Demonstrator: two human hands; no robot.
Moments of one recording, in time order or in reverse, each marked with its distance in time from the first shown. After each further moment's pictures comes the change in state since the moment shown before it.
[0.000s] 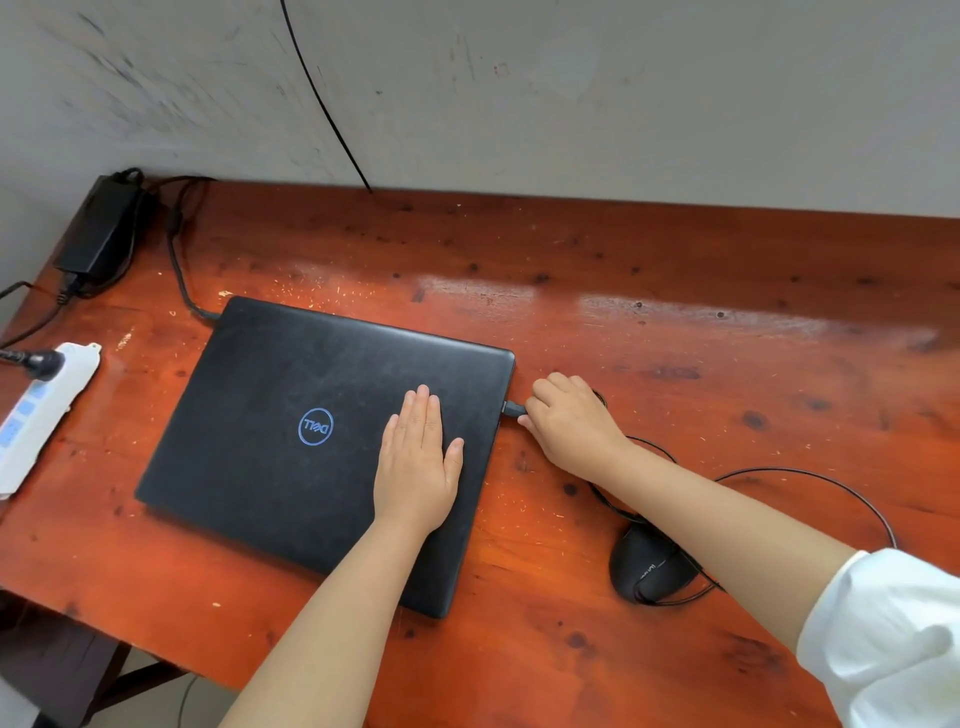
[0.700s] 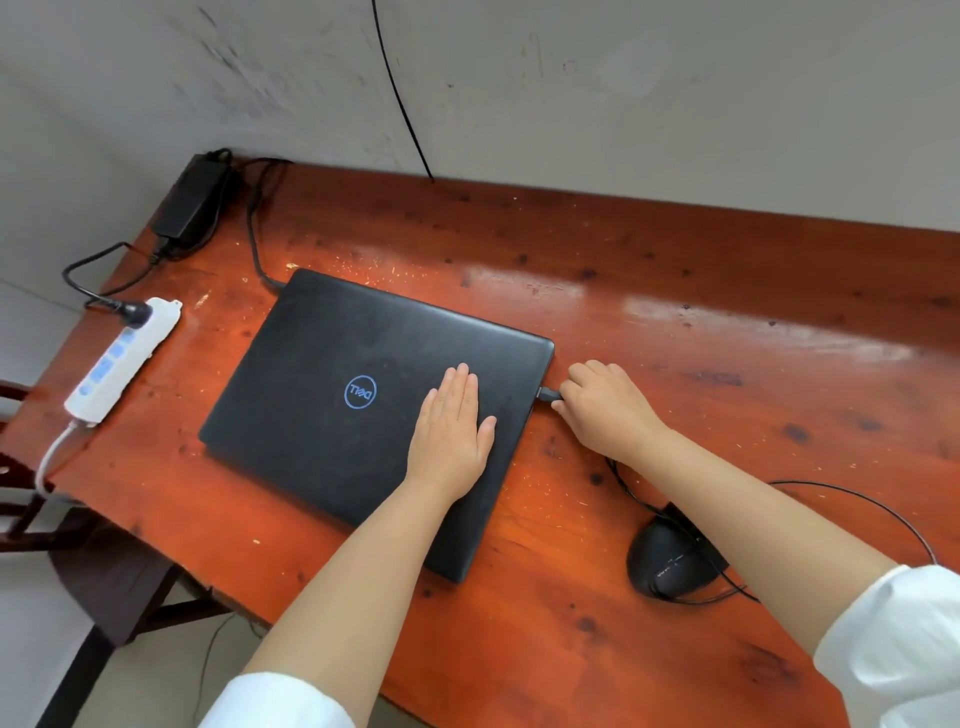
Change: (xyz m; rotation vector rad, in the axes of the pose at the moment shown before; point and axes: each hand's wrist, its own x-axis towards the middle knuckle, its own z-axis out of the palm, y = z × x) left_hand 0.000 0.007 -0.009 0.086 -0.064 -0.020; right_hand 0.005 0.006 -0.003 -0.049 -0.265 0.046
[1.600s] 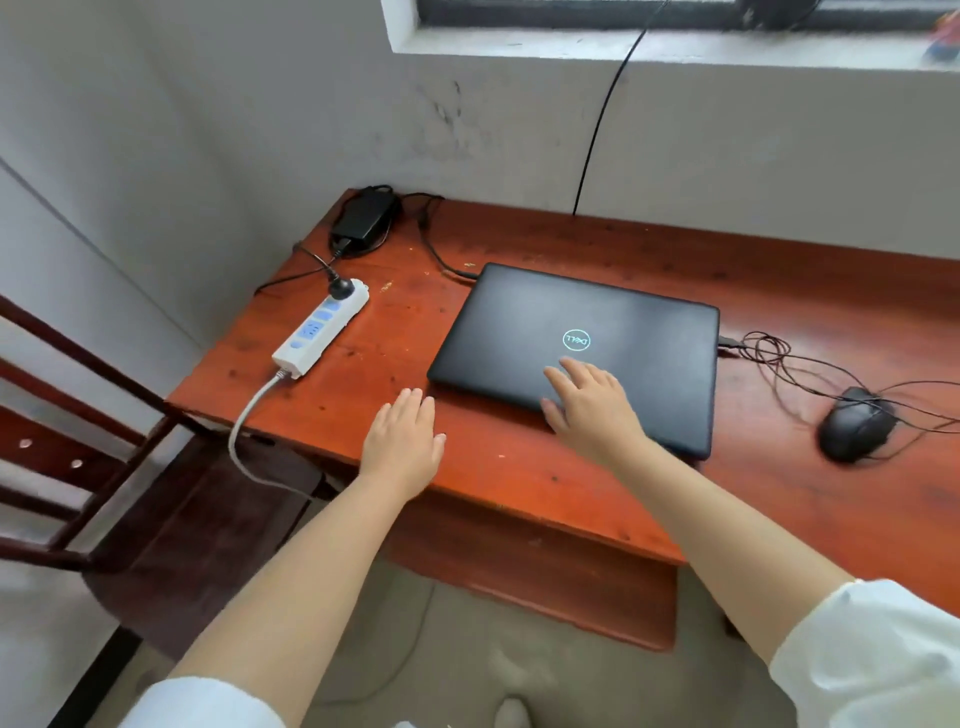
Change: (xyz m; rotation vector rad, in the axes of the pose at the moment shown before) left_hand -0.172 -0.316 -0.066 0.116 0.057 0.046; right_hand 0.019 -0.349 -0.006 0.024 0.148 0.282
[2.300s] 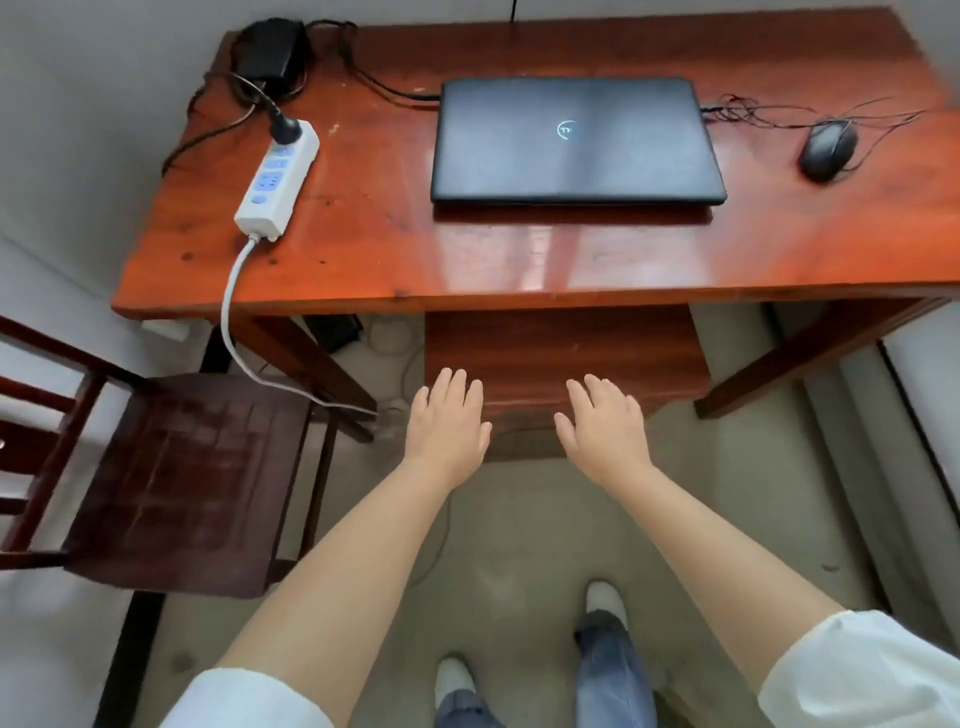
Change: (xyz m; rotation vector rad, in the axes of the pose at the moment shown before) left_hand -0.124 -0.082 0.131 0.044 -0.112 0.423; right_hand -0.179 -0.164 0.165 0.015 -0.143 0.579
